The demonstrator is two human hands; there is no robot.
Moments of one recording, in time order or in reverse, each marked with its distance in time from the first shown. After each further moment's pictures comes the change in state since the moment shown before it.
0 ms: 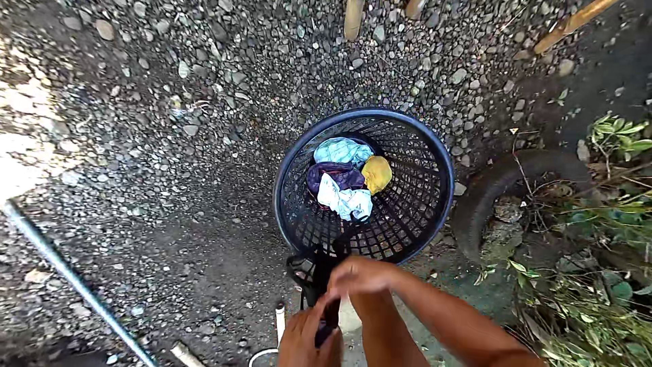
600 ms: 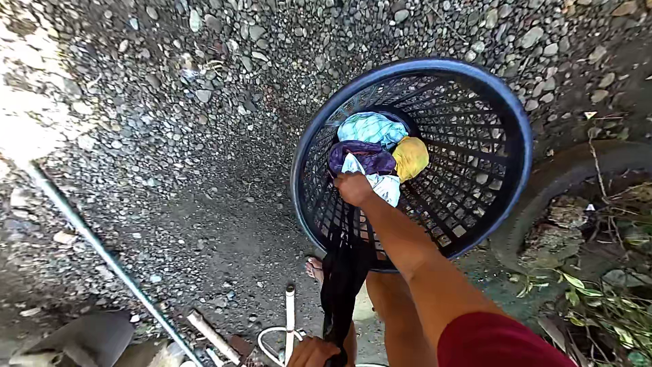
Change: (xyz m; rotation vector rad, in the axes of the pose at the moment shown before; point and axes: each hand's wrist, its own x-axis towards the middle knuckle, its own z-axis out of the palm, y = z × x) left_hand -0.059 -0.041 0.012 -0.196 -0.033 -0.083; right_hand 0.195 0.114 -0.095 -1.063 0.370 0.021
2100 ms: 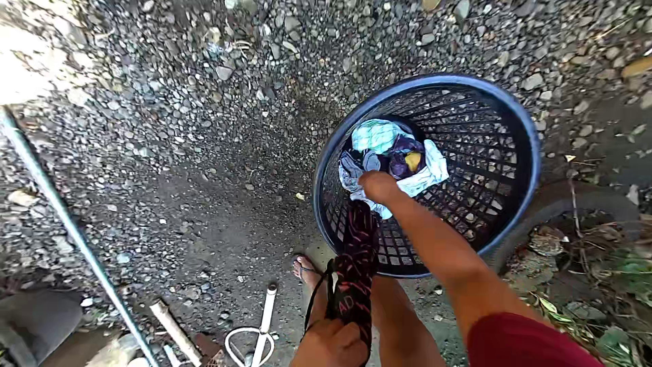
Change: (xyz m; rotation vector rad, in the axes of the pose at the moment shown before) left_hand 0.045 0.002 0.003 0.165 -0.139 0.450; right_hand -0.015 0.013 -0.044 -0.128 -0.246 0.142
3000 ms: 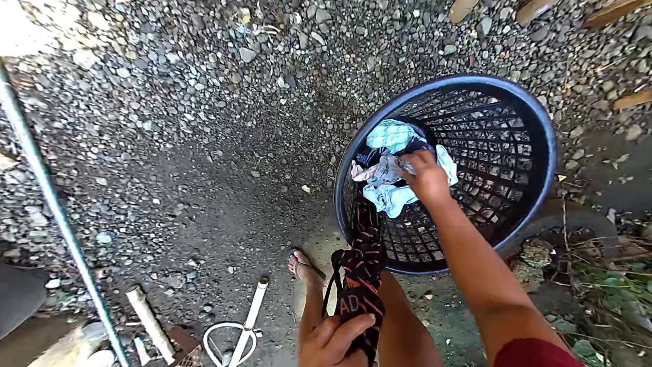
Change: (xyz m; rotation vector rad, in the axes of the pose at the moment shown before) left_hand -0.040 0.007 0.018 -0.103 0.453 -0.107; right_hand -0.062 0.005 -0.037 0.055 0.546 0.038
